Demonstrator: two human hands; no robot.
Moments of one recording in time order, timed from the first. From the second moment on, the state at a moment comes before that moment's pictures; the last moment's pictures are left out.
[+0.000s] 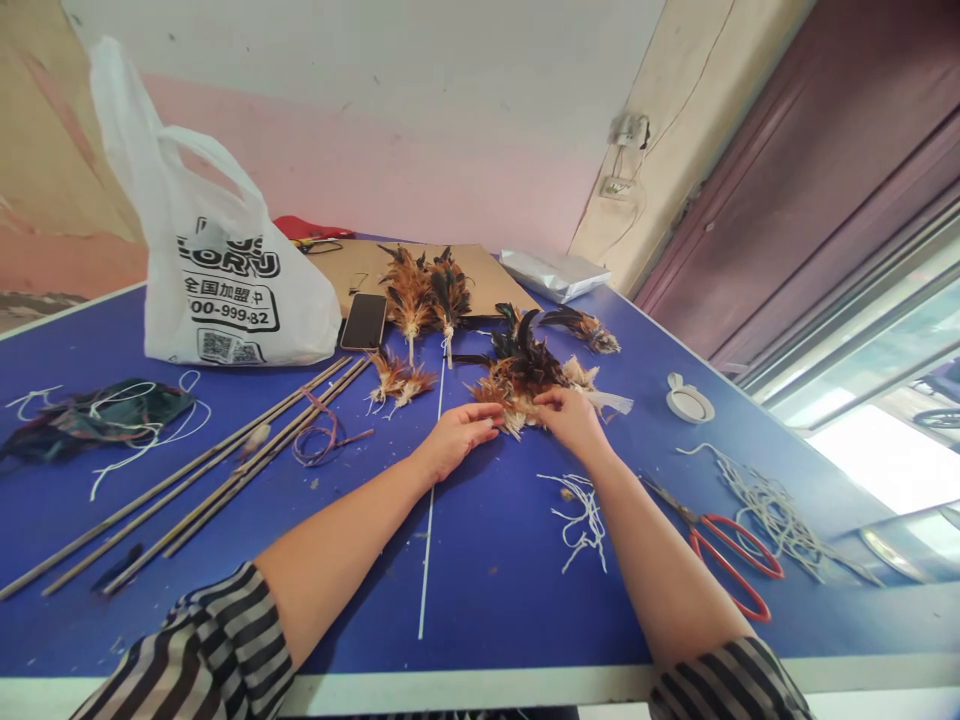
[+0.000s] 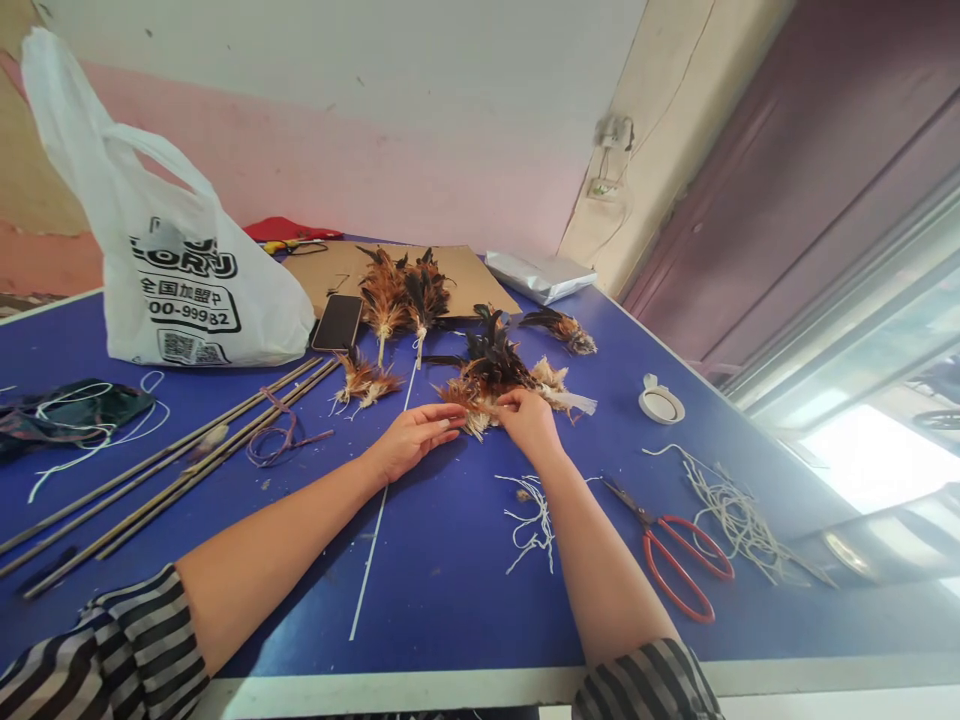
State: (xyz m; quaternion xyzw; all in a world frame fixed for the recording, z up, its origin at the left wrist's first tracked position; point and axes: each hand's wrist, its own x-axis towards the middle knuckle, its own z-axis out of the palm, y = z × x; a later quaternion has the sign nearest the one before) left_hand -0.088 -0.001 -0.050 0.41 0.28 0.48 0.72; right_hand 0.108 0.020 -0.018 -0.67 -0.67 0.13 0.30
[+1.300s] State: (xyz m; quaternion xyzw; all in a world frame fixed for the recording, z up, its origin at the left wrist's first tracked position) left_hand -0.086 -0.010 -0.046 0.36 0.34 0.54 0.68; right_hand 0.099 -0.001 -0.022 -0.43 -0.51 0.63 0.39
